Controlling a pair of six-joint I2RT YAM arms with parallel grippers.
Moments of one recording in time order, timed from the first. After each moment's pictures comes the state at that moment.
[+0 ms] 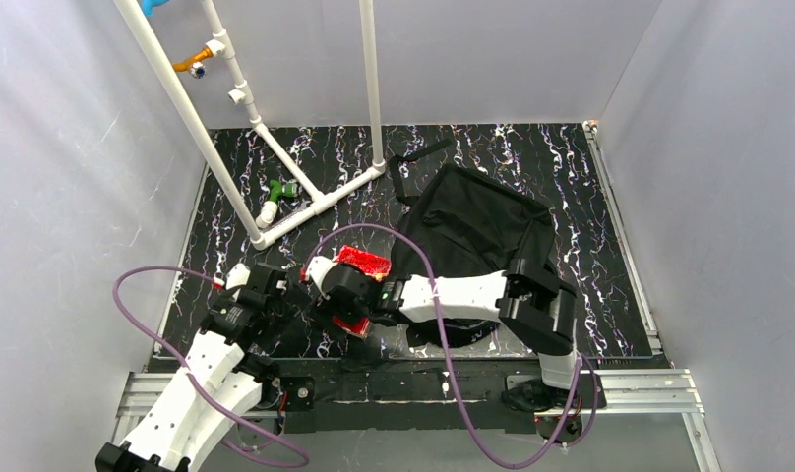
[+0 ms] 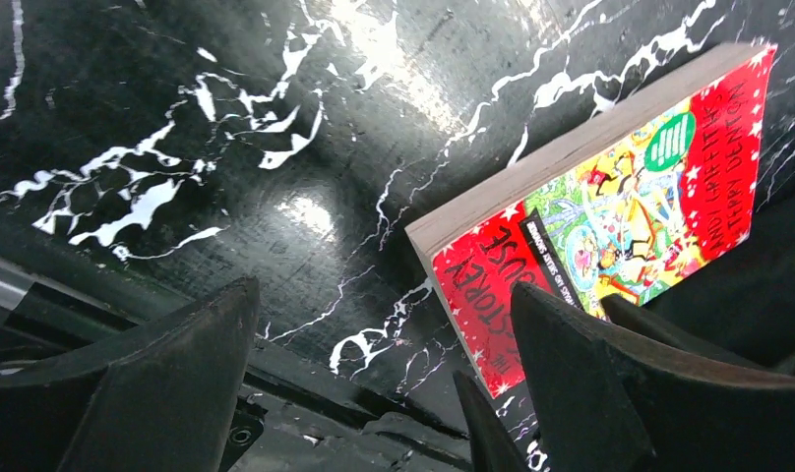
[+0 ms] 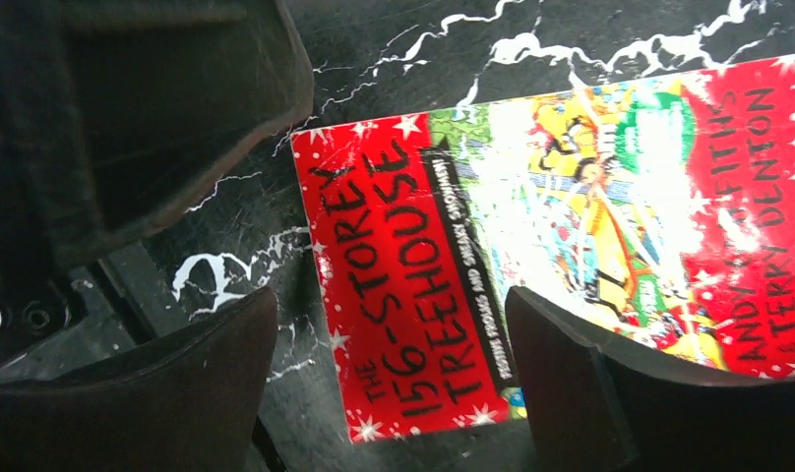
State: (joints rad) left arm -0.37 0.66 0.55 -1.00 -0.24 -1.13; right arm 1.30 1.88 1.29 -0.18 0.12 0.15
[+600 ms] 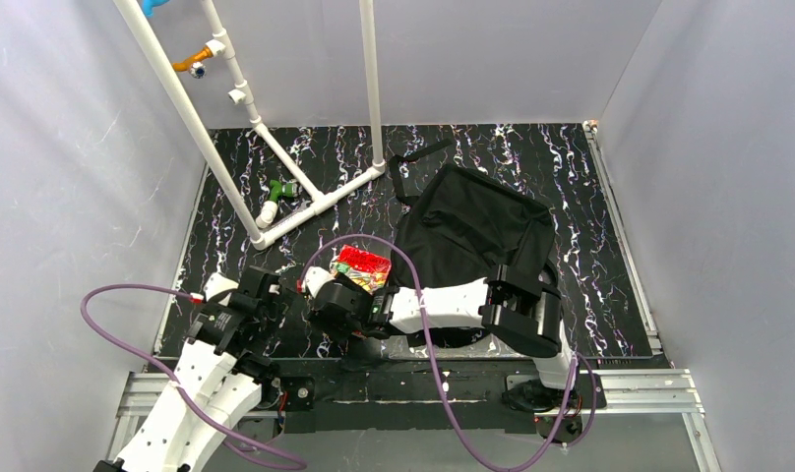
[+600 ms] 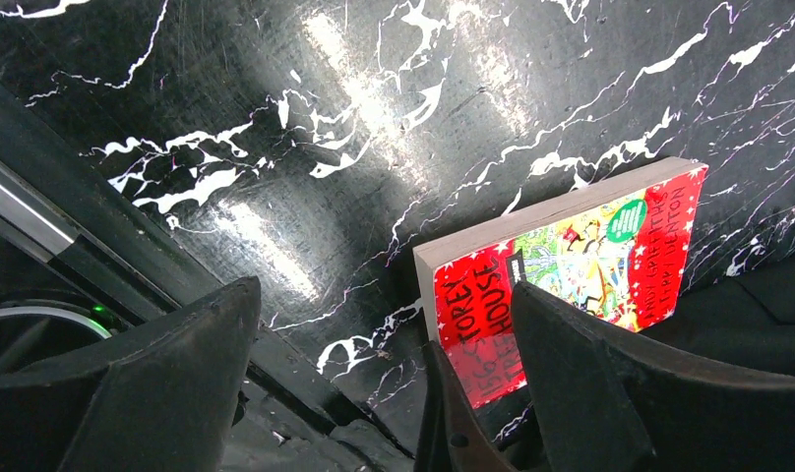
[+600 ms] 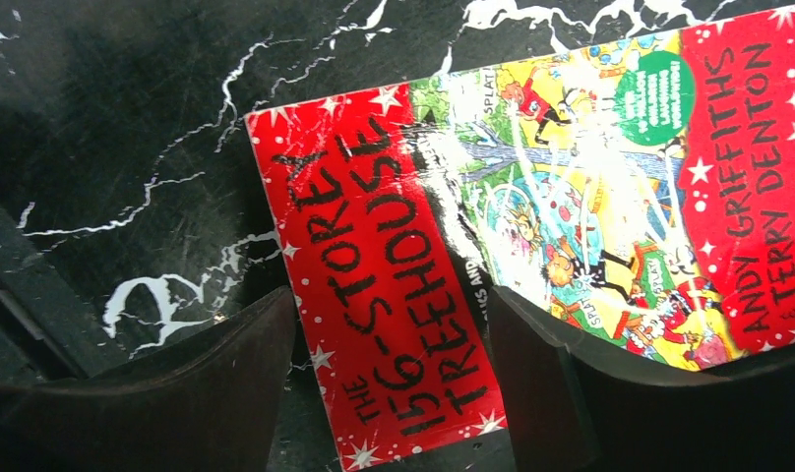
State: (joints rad) left arm -0.37 0.58 0.62 -1.18 -0.39 -1.36; right arm 1.36 1.98 1.32 -0.19 0.31 0.16
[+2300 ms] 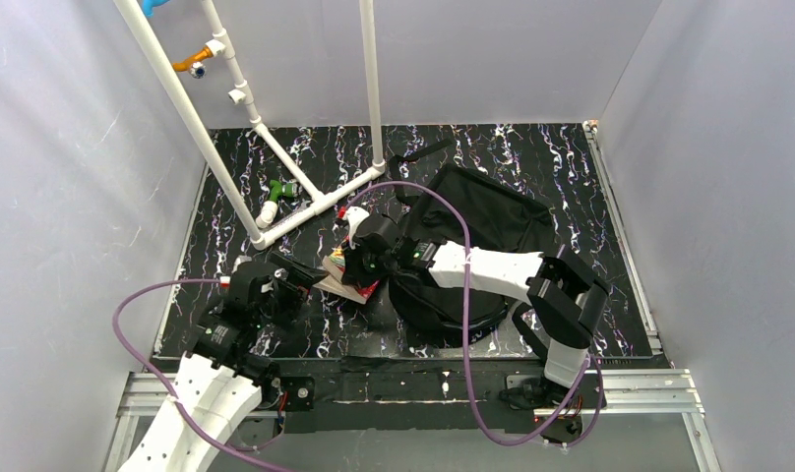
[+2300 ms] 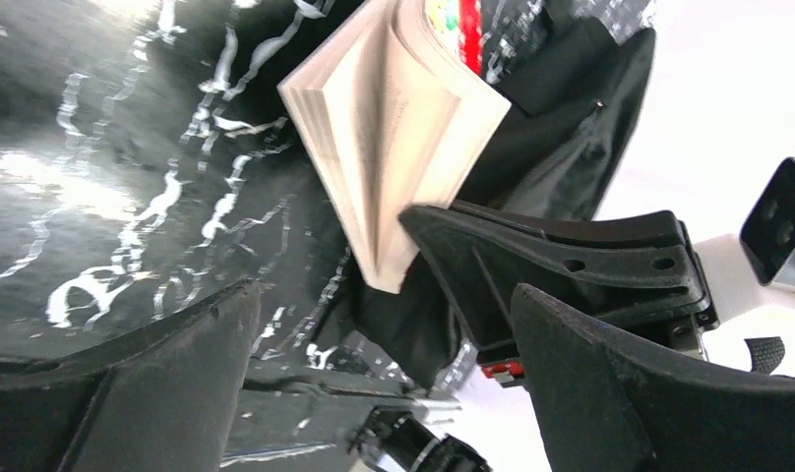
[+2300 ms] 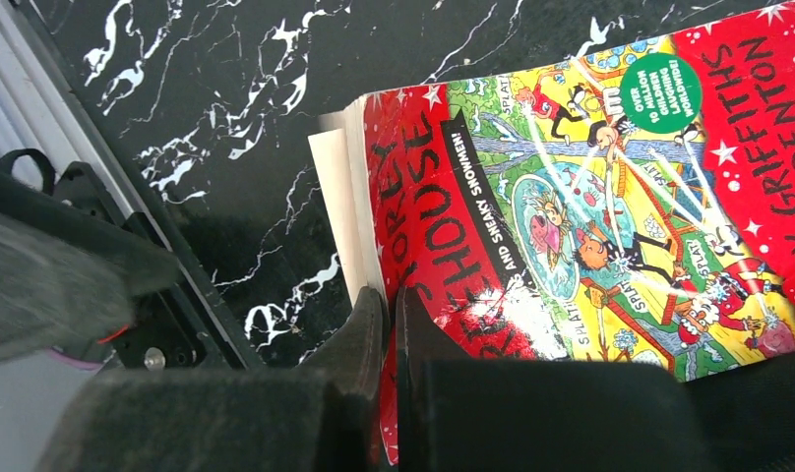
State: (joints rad) left arm -0.36 0.49 0.60 -0.88 -0.02 -1.35; right arm 1.09 1.79 1.26 -0.11 -0.10 0.39
